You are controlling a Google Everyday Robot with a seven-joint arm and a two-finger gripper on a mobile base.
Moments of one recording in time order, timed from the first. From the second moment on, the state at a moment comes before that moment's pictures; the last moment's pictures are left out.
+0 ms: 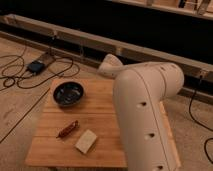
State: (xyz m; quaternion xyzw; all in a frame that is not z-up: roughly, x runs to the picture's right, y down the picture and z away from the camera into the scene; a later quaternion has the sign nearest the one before) arm 0.188 0.002 0.905 -0.28 0.32 -0.16 0.89
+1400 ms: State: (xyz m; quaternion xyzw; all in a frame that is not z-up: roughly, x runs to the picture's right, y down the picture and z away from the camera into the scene) arm 0.153 0.044 0.969 -0.33 0.35 -0.17 0.86
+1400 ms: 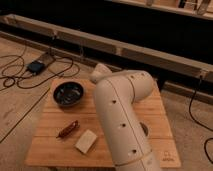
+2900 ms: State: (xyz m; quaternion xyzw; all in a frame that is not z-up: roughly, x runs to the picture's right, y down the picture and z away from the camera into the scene) arm 0.142 0.001 0.914 -0.34 0.19 -0.13 0.91
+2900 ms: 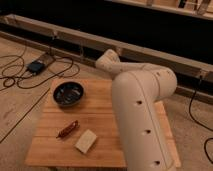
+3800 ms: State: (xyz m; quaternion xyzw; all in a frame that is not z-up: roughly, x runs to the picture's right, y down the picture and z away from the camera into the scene) arm 0.120 -0.017 0.865 -0.38 -0.07 -0.10 0.92
